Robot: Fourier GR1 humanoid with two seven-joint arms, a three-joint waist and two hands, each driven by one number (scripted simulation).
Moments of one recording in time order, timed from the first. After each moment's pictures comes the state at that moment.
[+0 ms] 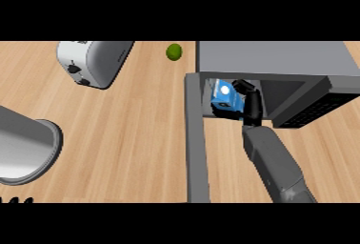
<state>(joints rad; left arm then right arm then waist) 0.77 0.05 0.05 -2.07 0.36 -0.39 -0.44 -0.67 -0.03 -0.01 -0.58 -0.10 -0.45 -0.62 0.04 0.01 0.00</state>
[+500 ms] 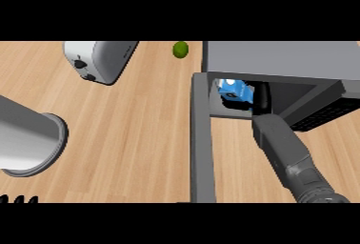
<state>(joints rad) 0.76 0.05 0.04 -2.08 0.35 -0.40 -0.43 -0.84 -0.11 -0.08 -0.28 -0.05 -0.51 -0.70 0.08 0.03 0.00</state>
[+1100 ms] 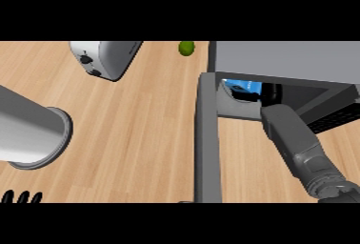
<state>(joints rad) 0.73 0.06 0.04 -2.05 0.35 -0.42 -0.42 -0.94 -0.18 -0.08 -0.17 0.01 -0.62 -0.77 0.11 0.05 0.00</state>
